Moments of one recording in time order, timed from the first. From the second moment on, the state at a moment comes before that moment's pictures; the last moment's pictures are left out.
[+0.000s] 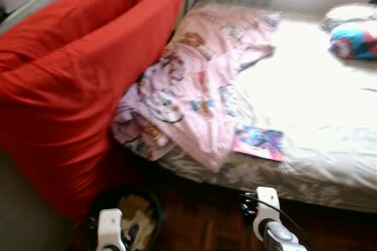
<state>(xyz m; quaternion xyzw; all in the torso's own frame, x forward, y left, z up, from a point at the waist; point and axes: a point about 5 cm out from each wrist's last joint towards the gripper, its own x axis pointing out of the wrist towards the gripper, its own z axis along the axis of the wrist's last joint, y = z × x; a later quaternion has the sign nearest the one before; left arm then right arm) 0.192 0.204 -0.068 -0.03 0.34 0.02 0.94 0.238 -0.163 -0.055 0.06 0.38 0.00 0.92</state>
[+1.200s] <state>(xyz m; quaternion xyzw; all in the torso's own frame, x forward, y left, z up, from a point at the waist) 0.185 0.220 -0.071 -0.01 0.37 0.03 0.93 0.242 -0.145 -0.053 0.07 0.38 0.01 0.92</state>
